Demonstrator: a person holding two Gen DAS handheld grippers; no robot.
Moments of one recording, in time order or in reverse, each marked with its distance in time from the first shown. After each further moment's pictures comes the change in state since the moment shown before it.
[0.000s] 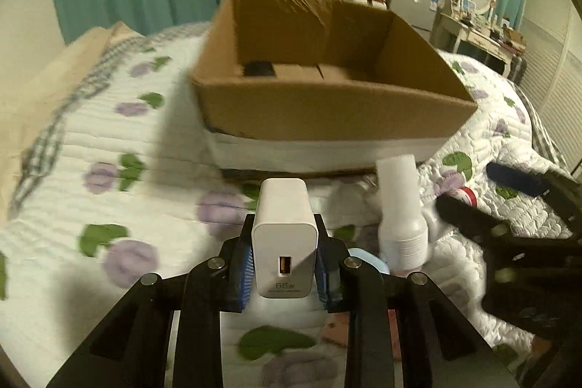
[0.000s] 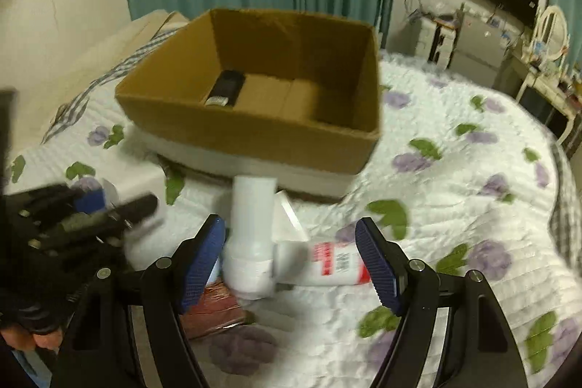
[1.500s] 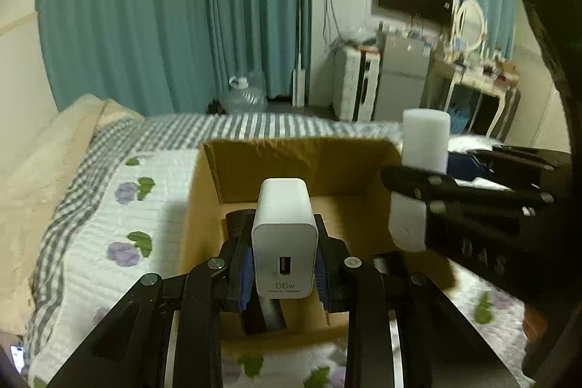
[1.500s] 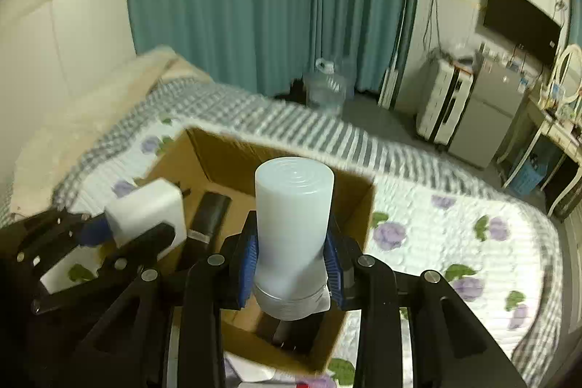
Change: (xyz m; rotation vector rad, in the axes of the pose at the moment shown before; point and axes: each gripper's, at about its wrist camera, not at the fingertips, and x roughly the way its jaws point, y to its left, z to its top) left arm 0.023 -0.011 0.148 0.021 -0.165 -0.005; right arm 0.019 -0.024 0.158 -0.084 -0.075 0.028
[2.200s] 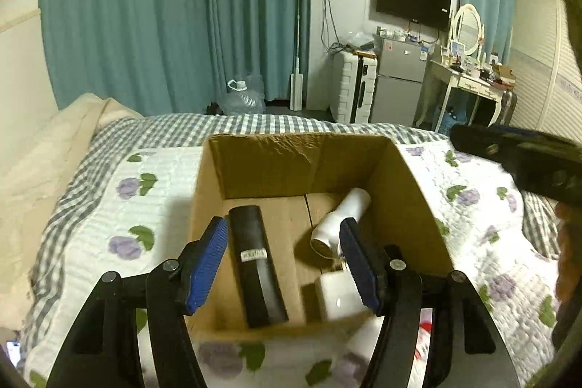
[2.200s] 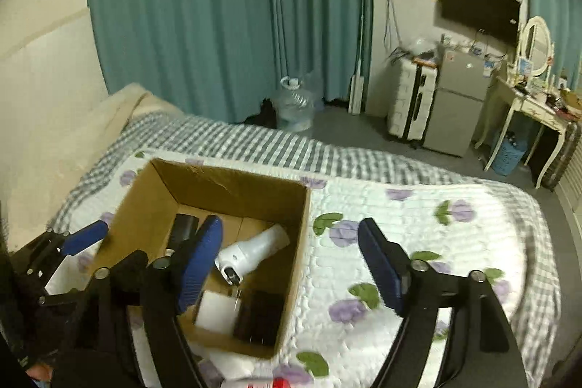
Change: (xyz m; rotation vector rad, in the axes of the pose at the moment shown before) left arm -0.041 0.002 -0.016 -0.005 -0.043 -0.022; right arm -0.066 -0.043 -0.016 0.137 -0.118 -0.075
